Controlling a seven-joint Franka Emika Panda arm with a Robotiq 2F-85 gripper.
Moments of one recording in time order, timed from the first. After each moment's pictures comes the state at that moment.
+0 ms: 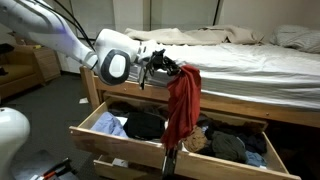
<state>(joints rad) 1.41 0.64 -1.73 -2.51 0.25 3.46 0.67</state>
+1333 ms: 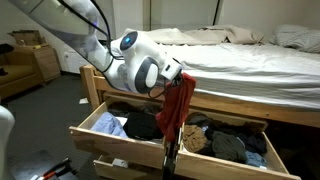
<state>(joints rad) 2.19 -0.06 -2.63 -2.38 -0.42 3.45 1.21</state>
